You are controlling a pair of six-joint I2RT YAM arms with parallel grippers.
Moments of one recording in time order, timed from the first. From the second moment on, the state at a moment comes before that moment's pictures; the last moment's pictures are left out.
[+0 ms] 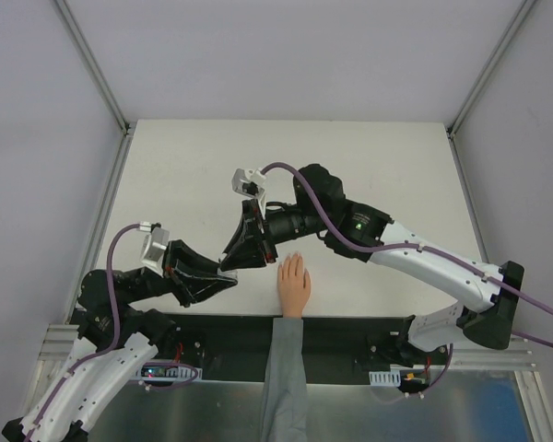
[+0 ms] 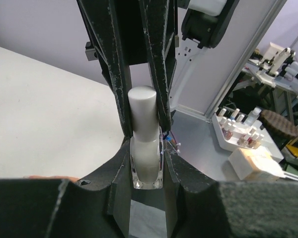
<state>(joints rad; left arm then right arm) -0.54 0.22 0.52 0.06 0.81 -0.63 1.11 1.41 1.44 -0.20 -0.74 0.34</state>
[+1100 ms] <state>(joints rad) -0.54 0.31 0.58 -0.13 0.59 -0.31 1.47 1.43 1.53 -0.44 0.51 0.25</state>
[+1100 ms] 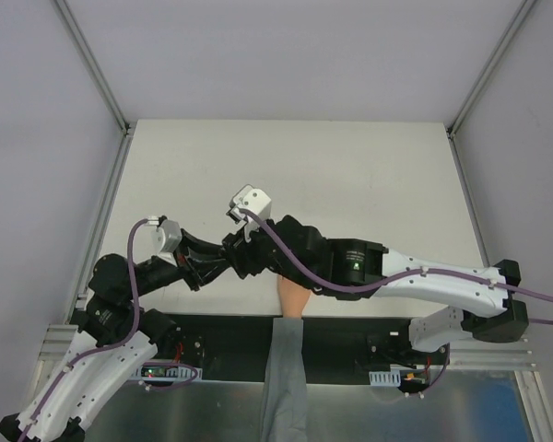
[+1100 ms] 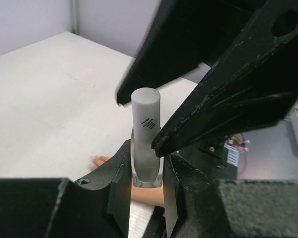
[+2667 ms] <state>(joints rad) -0.55 0.27 0.58 -0.18 0.52 -0.38 1.42 1.41 1.48 -0.31 0.38 0.34</state>
